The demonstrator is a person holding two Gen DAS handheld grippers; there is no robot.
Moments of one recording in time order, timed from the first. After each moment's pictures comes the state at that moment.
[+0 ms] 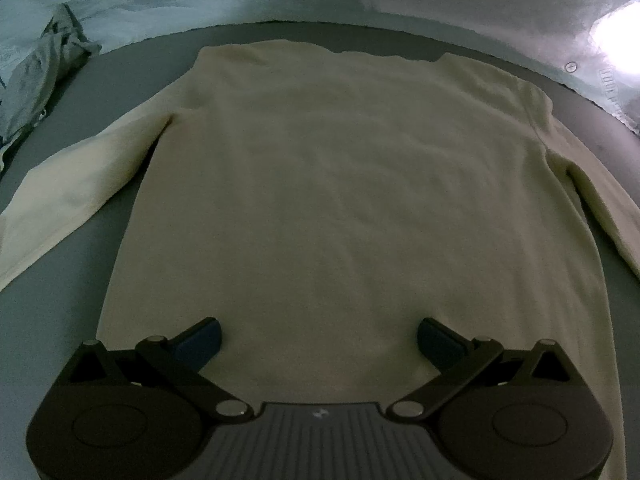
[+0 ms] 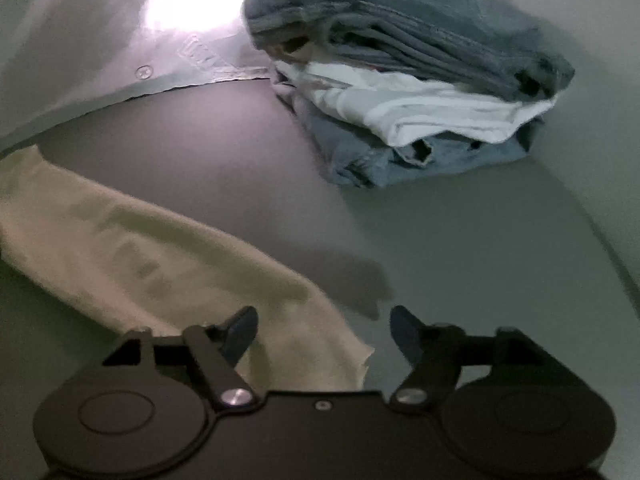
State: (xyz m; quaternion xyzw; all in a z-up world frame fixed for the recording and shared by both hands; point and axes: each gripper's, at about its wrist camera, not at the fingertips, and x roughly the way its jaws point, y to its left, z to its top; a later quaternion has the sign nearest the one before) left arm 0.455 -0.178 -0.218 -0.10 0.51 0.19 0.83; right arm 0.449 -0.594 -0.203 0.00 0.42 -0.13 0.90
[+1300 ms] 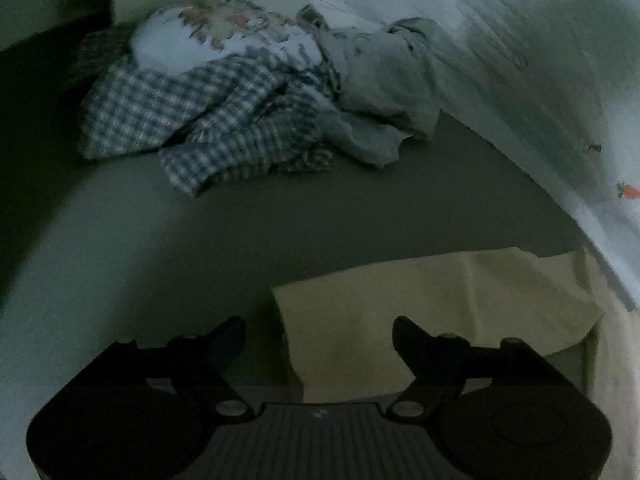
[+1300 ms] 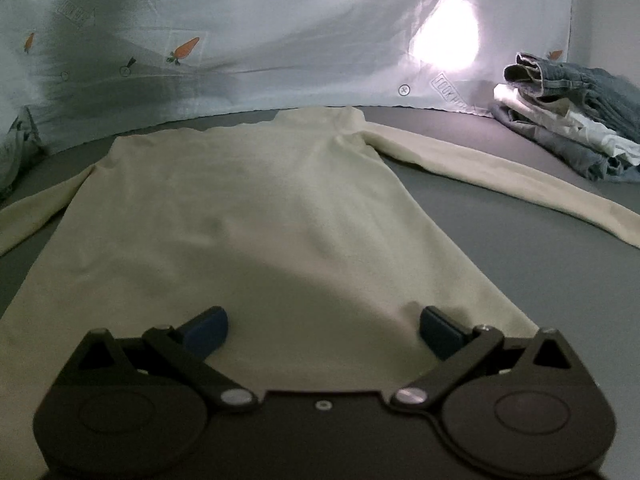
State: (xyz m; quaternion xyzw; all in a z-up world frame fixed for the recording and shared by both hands) left arm 0.182 0.172 -0.203 -0.29 0.35 0.36 0.82; right arm 0.325 -0.278 -0.226 0.00 0.33 0.01 0.94
